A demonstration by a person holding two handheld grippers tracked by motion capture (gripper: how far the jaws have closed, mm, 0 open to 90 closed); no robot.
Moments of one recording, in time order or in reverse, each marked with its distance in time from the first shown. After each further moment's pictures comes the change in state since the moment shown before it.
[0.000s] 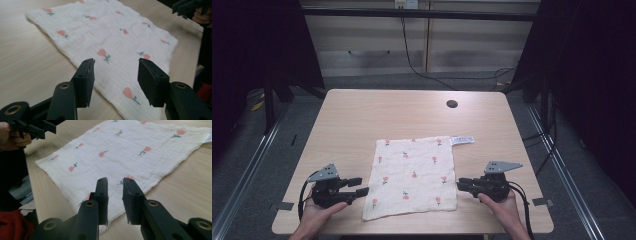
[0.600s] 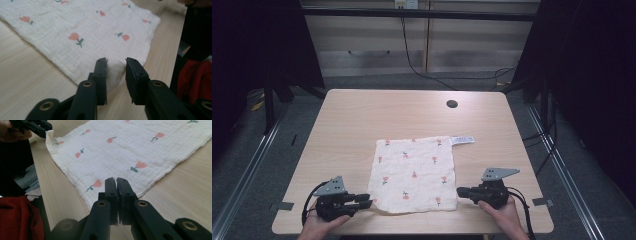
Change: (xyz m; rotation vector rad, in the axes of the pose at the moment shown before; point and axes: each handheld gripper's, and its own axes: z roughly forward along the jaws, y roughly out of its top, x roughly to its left) left arm -0.022 -0.020 0.002 0.067 -0.103 0.069; right arm 0.009 -0.012 0.002 0.057 0.034 -0.025
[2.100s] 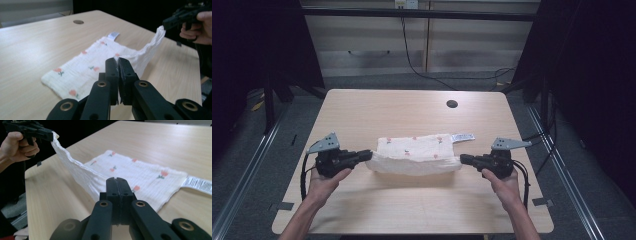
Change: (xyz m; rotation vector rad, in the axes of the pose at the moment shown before) left arm 0.035 0.082 -0.007 -0.181 0.079 0.077; right arm -0.029 0.058 -0.017 -0.192 -0.035 0.000
